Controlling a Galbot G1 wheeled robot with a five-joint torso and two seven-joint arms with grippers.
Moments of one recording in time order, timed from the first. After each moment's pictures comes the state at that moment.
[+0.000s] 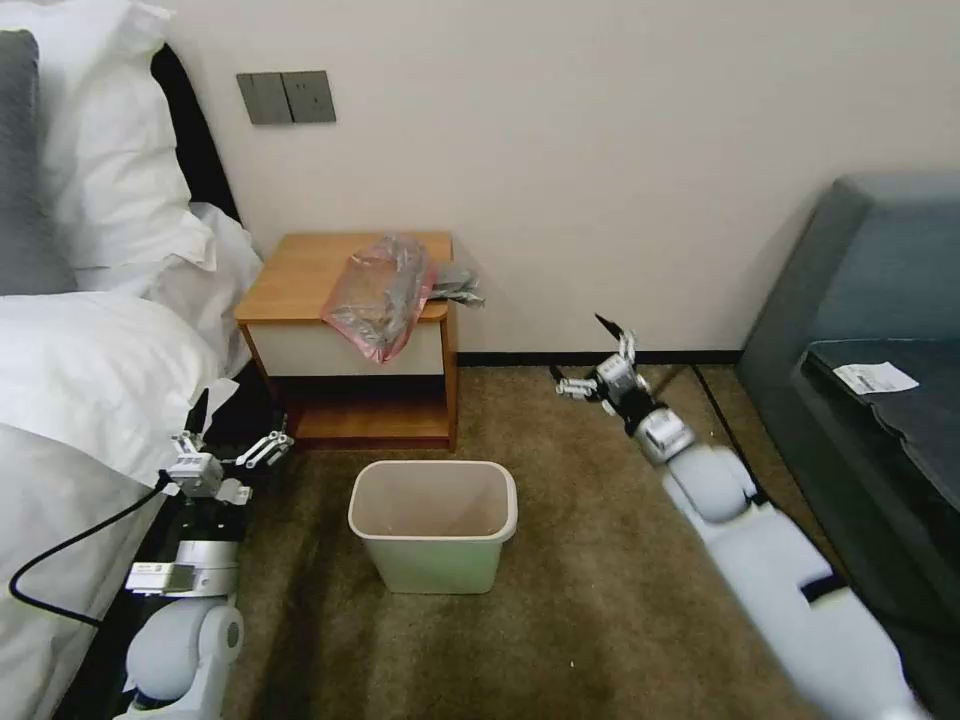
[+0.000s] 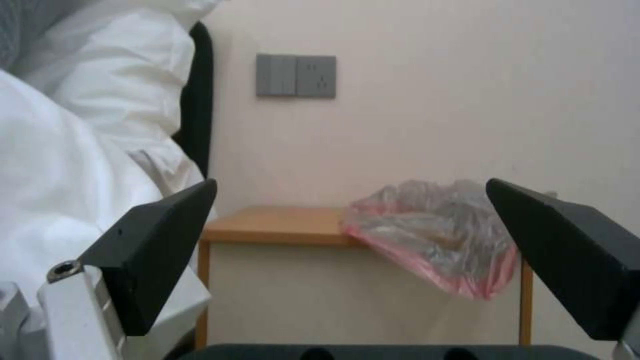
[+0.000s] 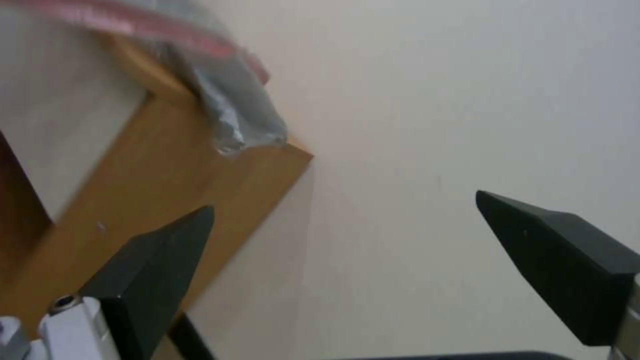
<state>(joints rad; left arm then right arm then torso) 1.43 -1.36 -0.75 -1.84 -0.39 -0.46 0.22 -0.66 1.07 0.06 1.39 -0.16 0.28 -0.15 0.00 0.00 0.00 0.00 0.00</state>
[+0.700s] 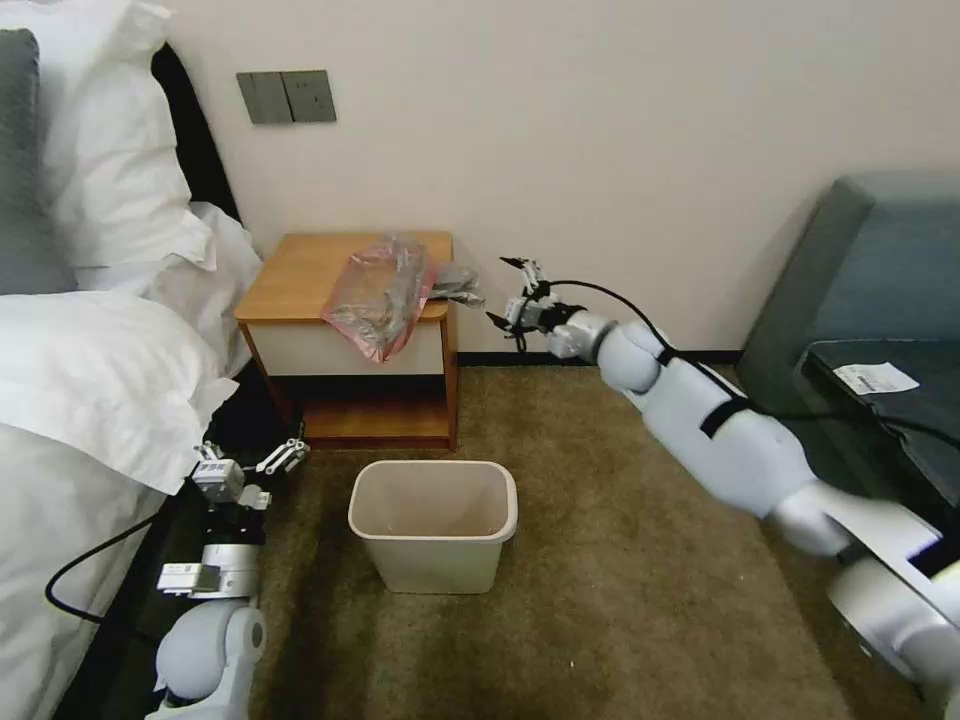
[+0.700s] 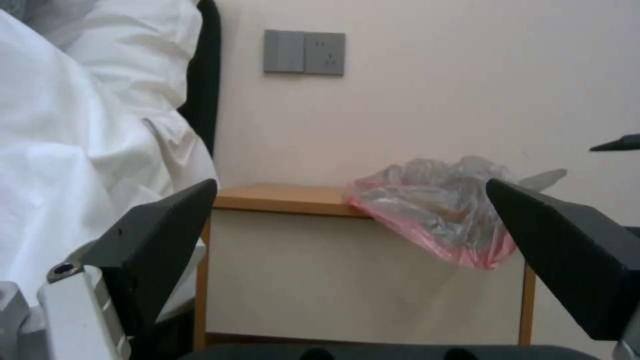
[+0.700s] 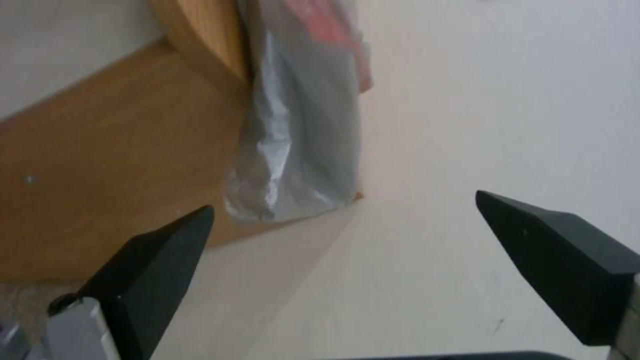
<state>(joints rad) 1.42 -1.43 -0.75 -1.80 -0.35 -0.46 0.21 -0.19 1.19 -0.33 1.05 -0.41 0.22 -0.19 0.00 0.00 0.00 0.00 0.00</state>
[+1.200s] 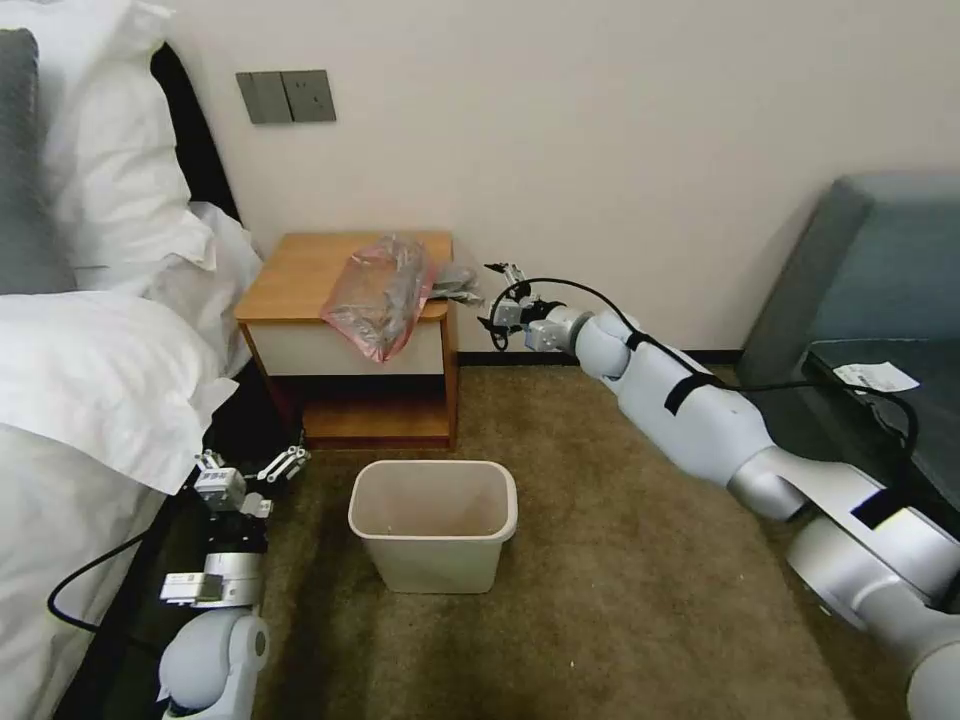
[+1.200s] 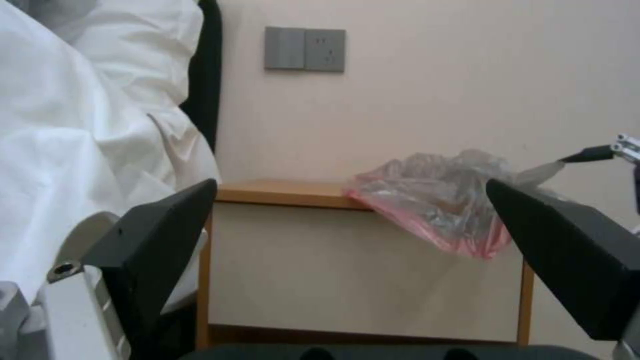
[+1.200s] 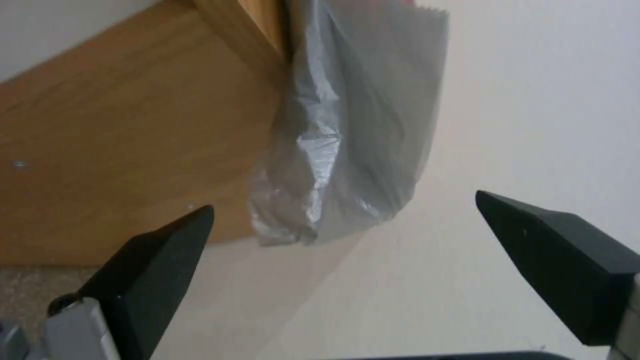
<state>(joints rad) 1.43 -1.44 -0.75 -1.80 -0.33 -0.48 0.22 -0.11 1.30 -0.39 0.86 -0.46 0.26 -0.18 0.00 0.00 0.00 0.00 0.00</state>
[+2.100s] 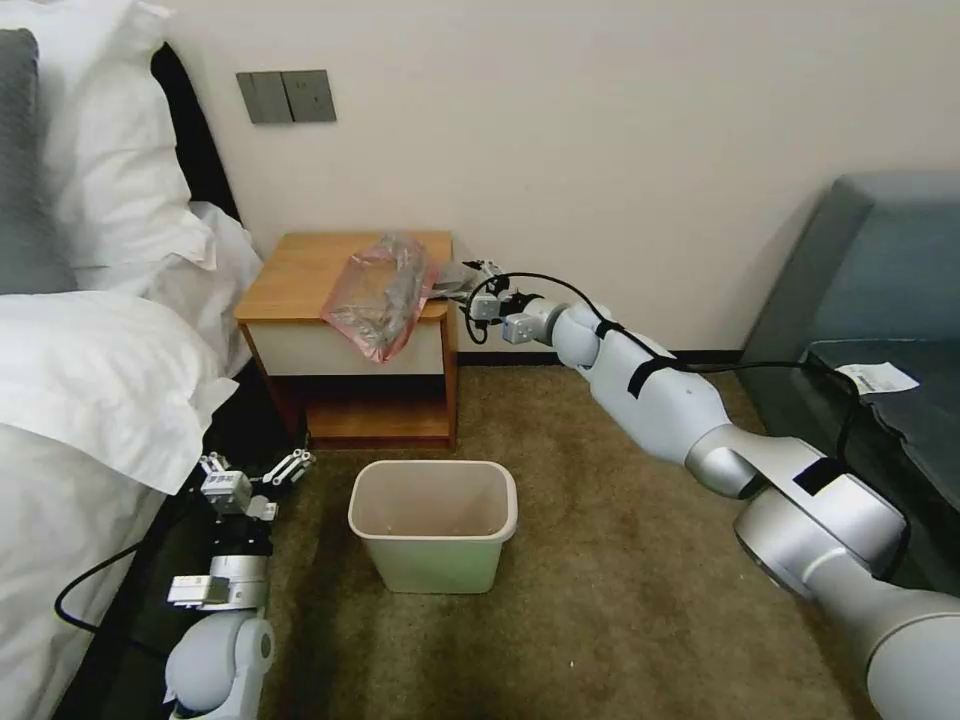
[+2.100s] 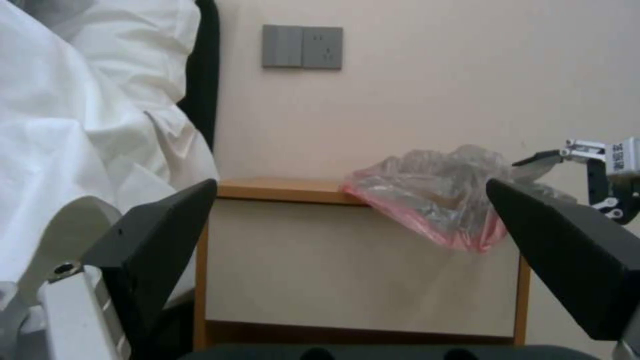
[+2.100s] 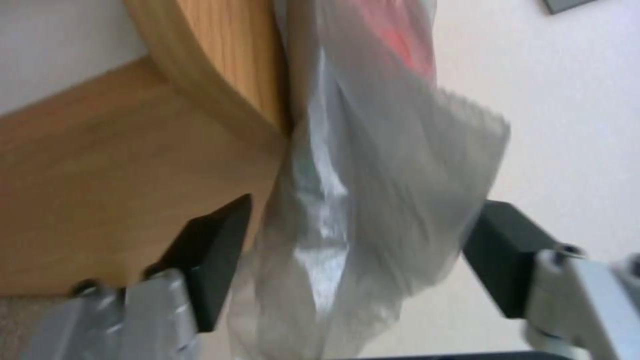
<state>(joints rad) 1.43 -1.45 -0.75 -1.79 -0.32 -0.49 0.22 -0.08 1.39 -0.39 0.75 -0.52 0.30 -0.14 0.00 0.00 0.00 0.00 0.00</state>
